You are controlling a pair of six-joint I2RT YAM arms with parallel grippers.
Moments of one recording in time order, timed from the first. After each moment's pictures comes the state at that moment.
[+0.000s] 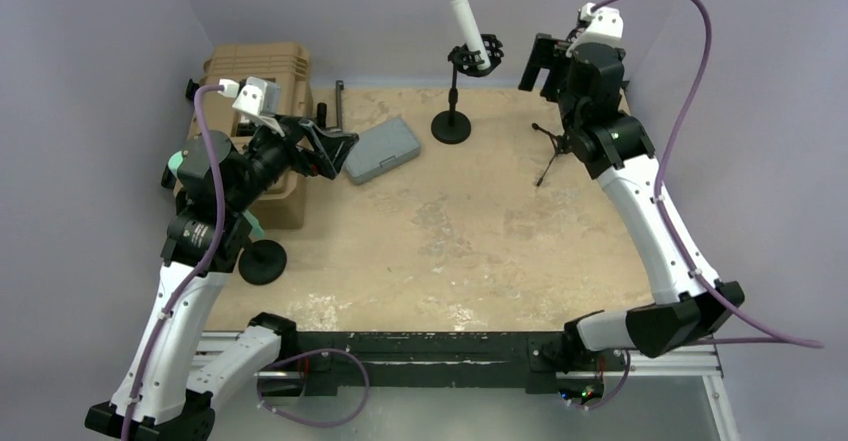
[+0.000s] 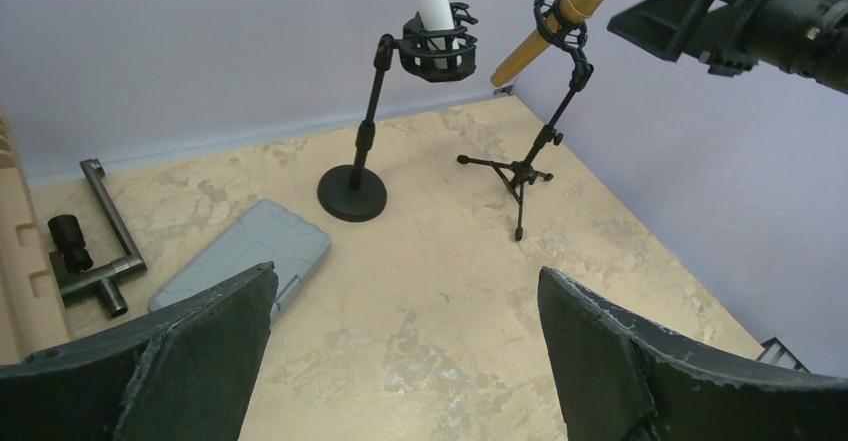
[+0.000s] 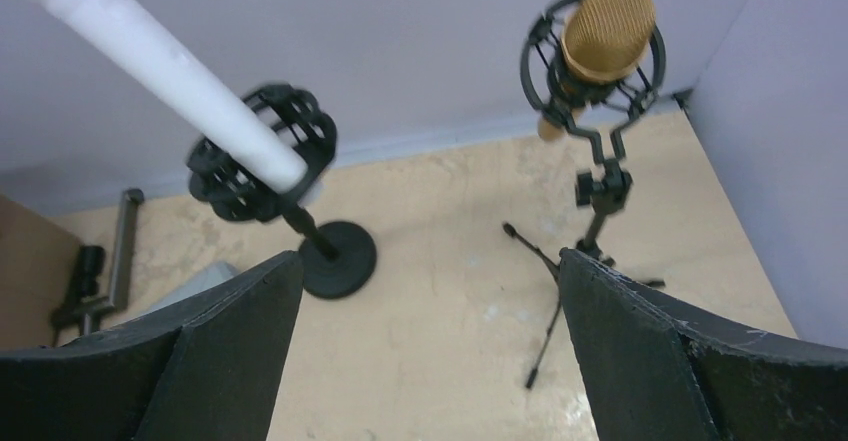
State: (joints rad) left arm -0.28 0.87 1.21 -0.34 0.30 -0.28; right arm 0.33 1.35 1.59 -0.44 0.44 0.22
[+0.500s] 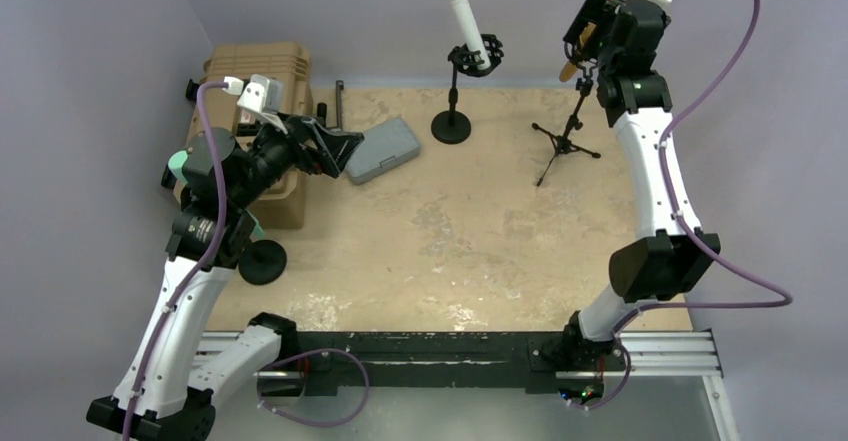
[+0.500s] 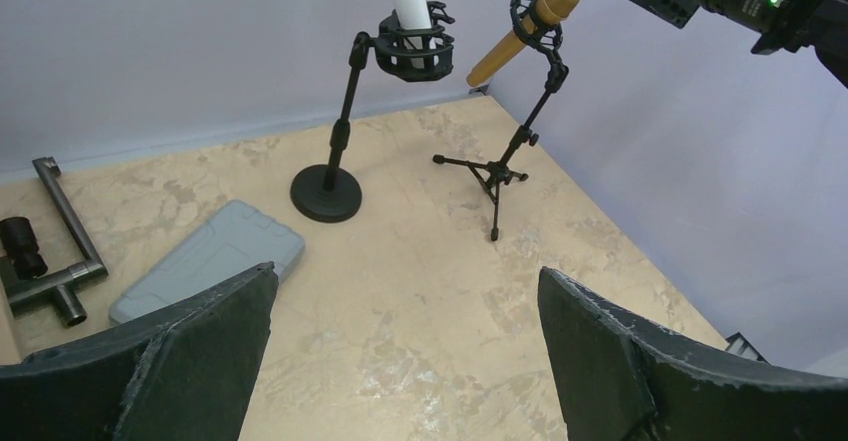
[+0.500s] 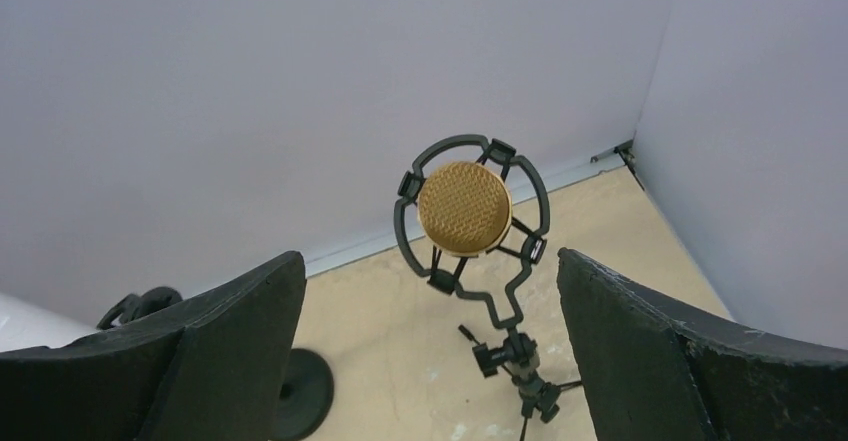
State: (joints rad) left arm -0.28 0.88 1.20 -0.30 0.34 -0.32; right arm 0.07 1.61 1.84 -0.34 0.32 0.26
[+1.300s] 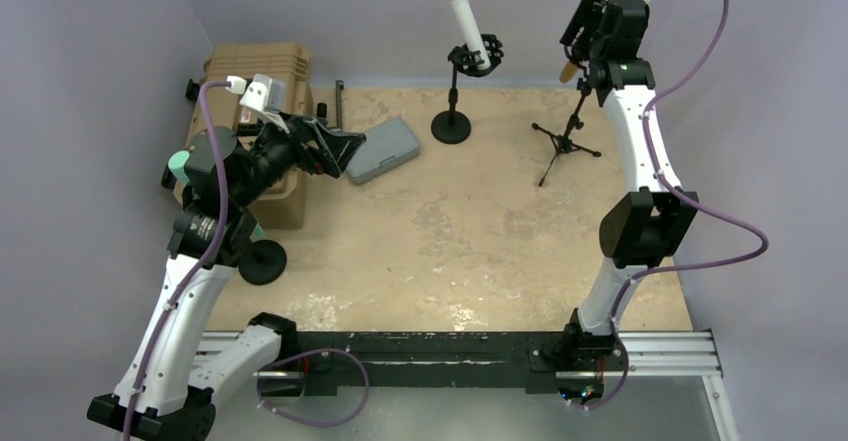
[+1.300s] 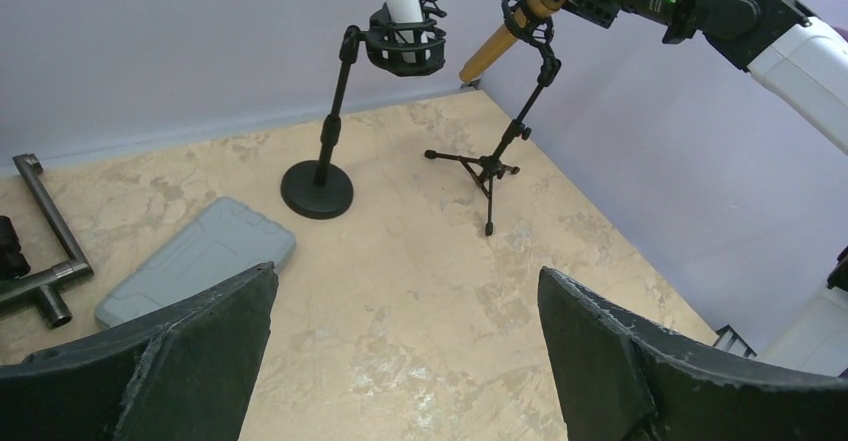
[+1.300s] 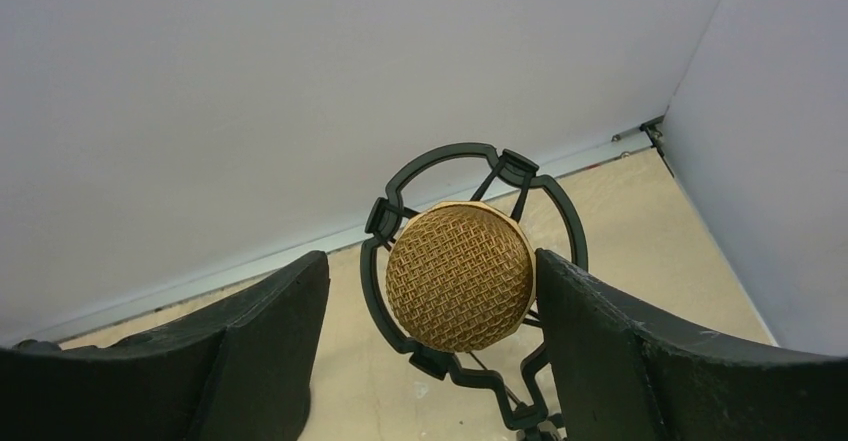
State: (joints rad) left arm -0.28 0.89 1.20 -0.29 0.36 -0.34; right arm 0.00 1.87 1.99 -0.34 0.20 0.26
